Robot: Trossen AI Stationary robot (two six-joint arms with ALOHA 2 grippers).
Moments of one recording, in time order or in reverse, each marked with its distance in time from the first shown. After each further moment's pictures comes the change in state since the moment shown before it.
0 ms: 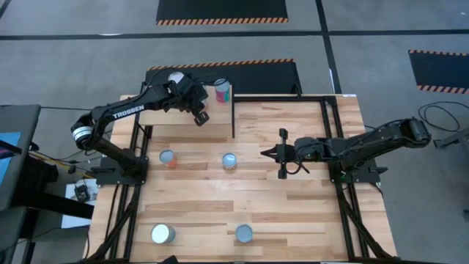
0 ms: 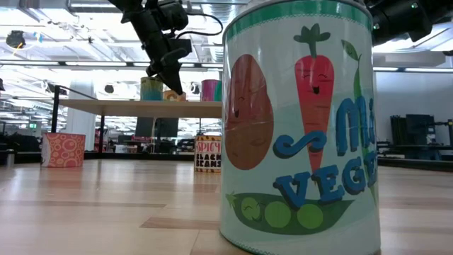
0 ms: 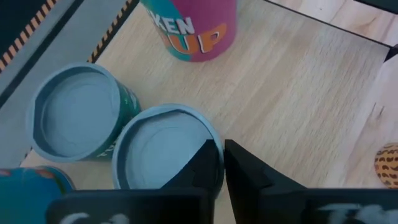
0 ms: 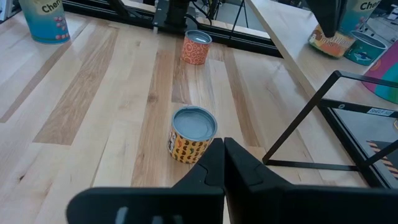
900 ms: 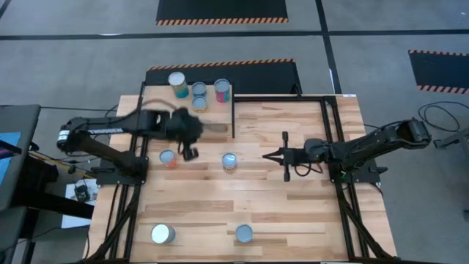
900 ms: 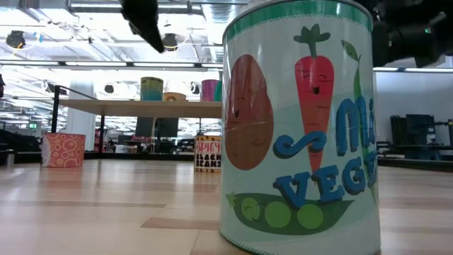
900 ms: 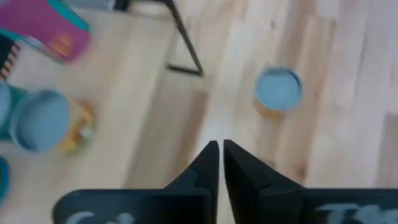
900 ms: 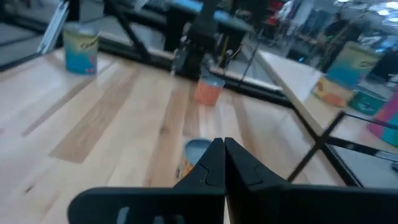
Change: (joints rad) left arm -0.508 -0.181 0.047 -0.300 -0.176 -0.189; right arm -0.027 0.000 -0.215 0.440 -0.131 -0.120
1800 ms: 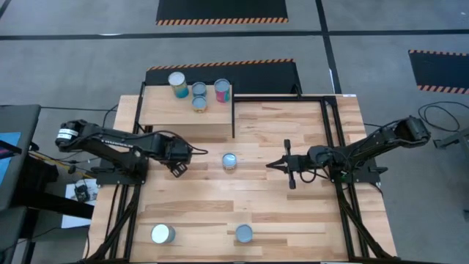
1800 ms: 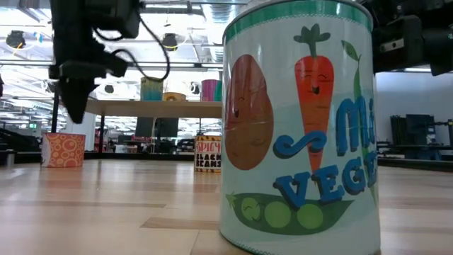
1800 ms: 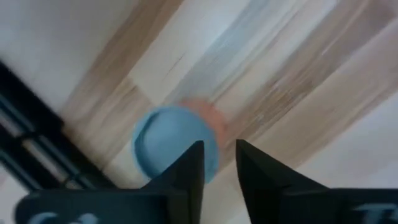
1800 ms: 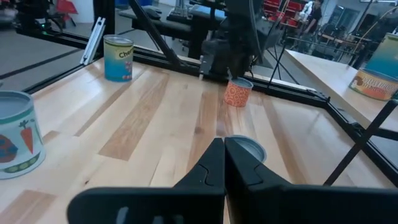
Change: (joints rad) left arm -0.115 -0.016 -0.458 -0.133 0.024 -0.695; right arm 0.100 0.000 -0.088 0.105 0.003 0.087
